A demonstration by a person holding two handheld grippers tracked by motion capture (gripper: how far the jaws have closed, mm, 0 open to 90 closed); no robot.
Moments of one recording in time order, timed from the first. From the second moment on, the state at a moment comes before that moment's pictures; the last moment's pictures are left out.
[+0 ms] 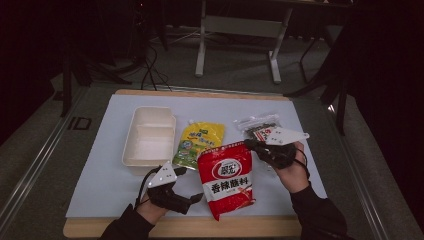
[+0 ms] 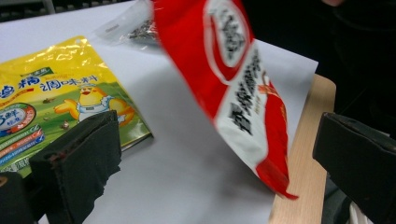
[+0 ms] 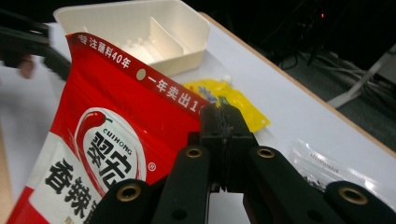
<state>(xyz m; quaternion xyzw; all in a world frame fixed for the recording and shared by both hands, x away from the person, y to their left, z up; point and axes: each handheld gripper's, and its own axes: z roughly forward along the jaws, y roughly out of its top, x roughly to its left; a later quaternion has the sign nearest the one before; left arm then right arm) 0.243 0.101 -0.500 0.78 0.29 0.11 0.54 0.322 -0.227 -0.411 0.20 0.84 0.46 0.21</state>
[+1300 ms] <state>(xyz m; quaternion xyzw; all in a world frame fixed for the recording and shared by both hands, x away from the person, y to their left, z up) 0.244 0.046 -0.458 0.82 0.16 0.05 0.55 0.266 -0.250 -0.377 0.16 0.83 0.49 0.22</state>
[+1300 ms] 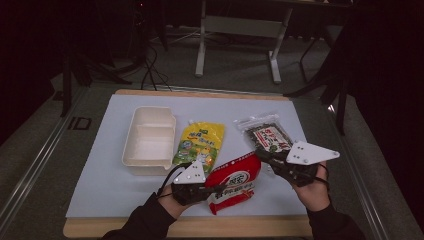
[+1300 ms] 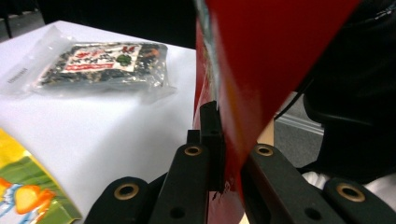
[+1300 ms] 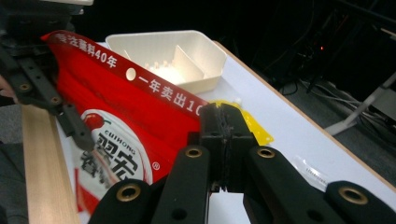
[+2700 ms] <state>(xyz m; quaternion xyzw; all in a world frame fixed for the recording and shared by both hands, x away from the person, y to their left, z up) 0.249 0.069 -0.431 0.81 0.17 0.09 0.56 0.292 -0.227 -0.415 0.11 0.87 0.48 0.04</state>
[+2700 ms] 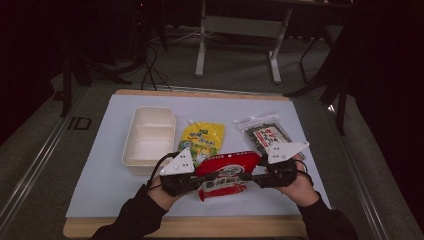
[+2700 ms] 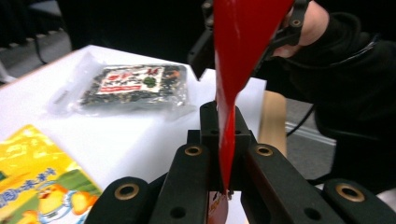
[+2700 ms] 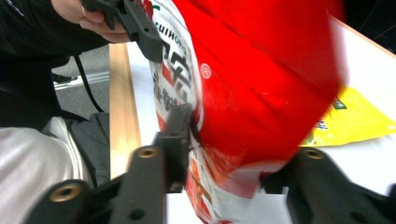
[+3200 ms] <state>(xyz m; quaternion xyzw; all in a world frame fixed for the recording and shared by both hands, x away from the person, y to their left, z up) 0.248 0.073 -0.426 0.80 0.17 0.09 0.57 0.288 -0.211 -0.412 0.08 0.89 0.45 0.04</state>
